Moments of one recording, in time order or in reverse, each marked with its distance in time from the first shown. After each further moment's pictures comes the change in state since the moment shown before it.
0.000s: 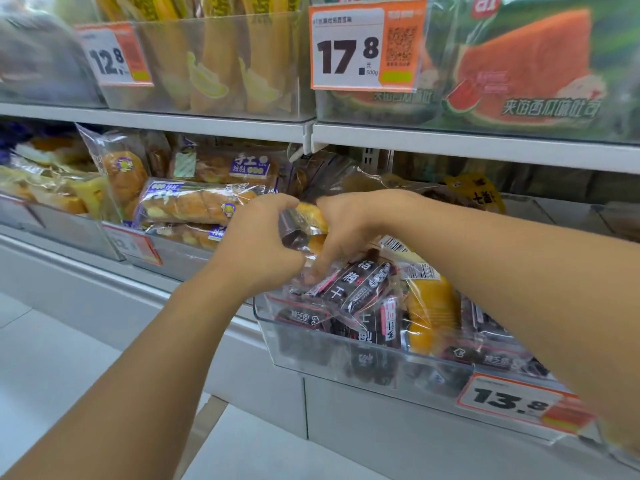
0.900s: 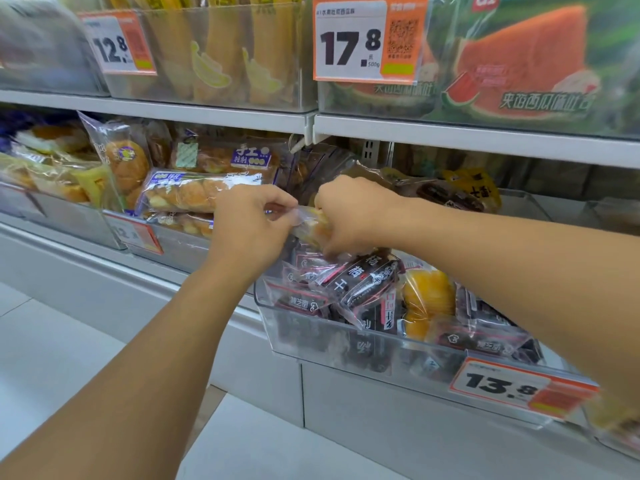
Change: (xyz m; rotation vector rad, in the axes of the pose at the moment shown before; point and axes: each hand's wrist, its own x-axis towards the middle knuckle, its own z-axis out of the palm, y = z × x) left_hand 0.009 -0.018 0.015 -0.240 0.331 0.091; right_hand -0.019 -0.006 0.016 -0.290 0.422 -0.112
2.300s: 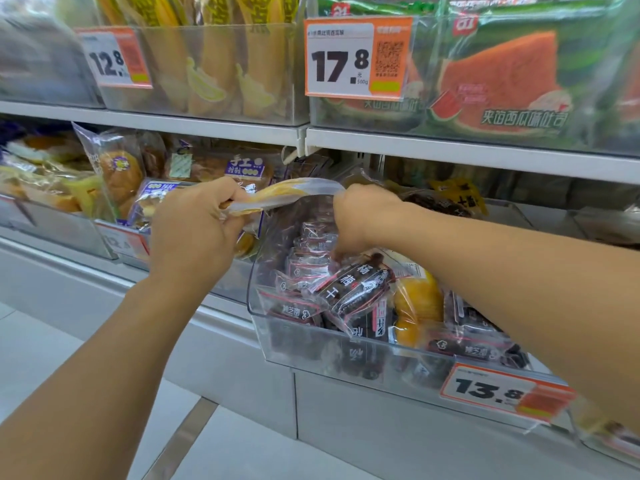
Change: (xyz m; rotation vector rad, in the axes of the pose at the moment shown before) left_hand -0.002 -0.018 -0.042 0.254 0.163 0.296; right_hand 0.001 0.013 -0.004 -0.163 -0.131 0.218
